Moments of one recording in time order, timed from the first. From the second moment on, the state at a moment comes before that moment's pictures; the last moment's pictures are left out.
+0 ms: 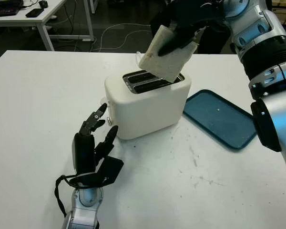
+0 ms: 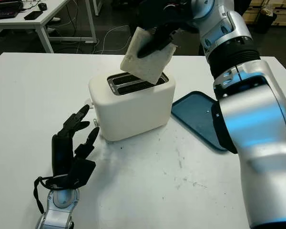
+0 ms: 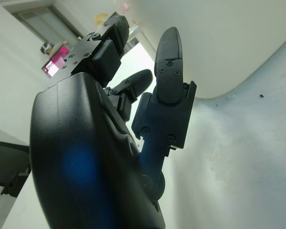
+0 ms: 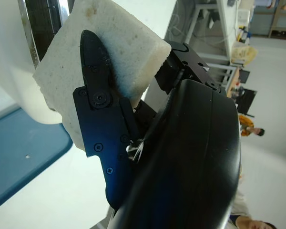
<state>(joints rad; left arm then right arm) 0.19 -0.05 -0.15 -0.21 0.45 -0.12 0.37 -1.48 -0.41 0.34 1.10 -0.37 -0.17 0.88</state>
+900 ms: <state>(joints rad) 0.18 -0.05 -0.16 -0.19 0.45 -0.13 0.41 -1.44 -0.38 0.28 1.15 -0.34 -0.43 0.78</state>
